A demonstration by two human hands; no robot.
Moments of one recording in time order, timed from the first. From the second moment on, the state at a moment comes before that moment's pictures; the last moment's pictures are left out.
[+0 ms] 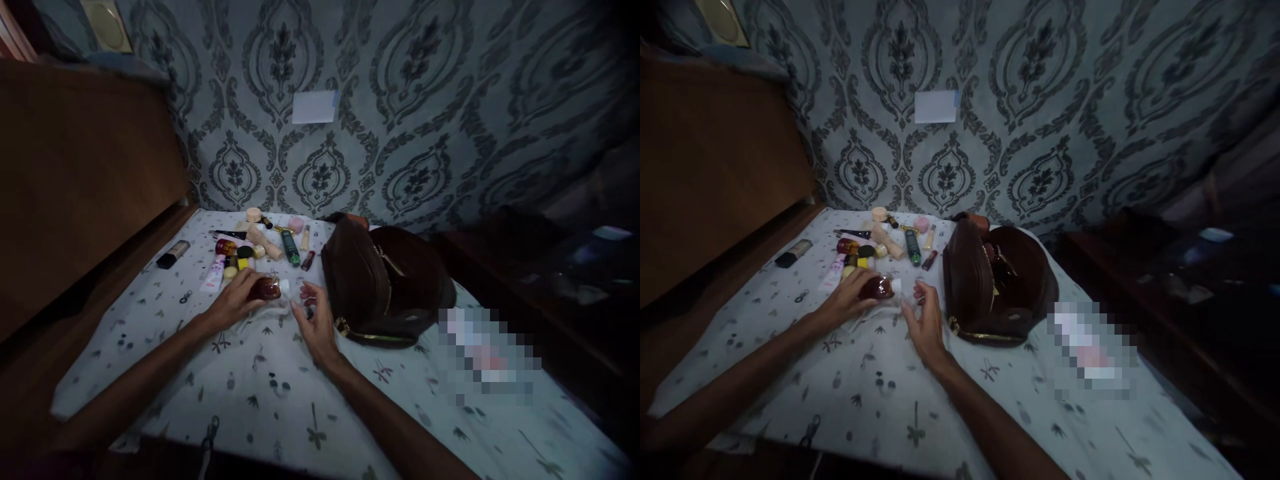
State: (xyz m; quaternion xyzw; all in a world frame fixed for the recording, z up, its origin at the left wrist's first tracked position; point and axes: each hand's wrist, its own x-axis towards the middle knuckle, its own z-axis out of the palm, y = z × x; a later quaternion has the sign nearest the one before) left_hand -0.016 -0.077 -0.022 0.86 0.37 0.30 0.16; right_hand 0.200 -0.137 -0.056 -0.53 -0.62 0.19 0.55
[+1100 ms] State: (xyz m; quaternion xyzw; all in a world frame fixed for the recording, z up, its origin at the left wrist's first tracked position) left_hand -0.004 -0.105 -0.004 0.86 0.42 0.26 0.14; right_hand 0.215 -0.149 -0.070 -0.51 -0.52 0.34 0.59
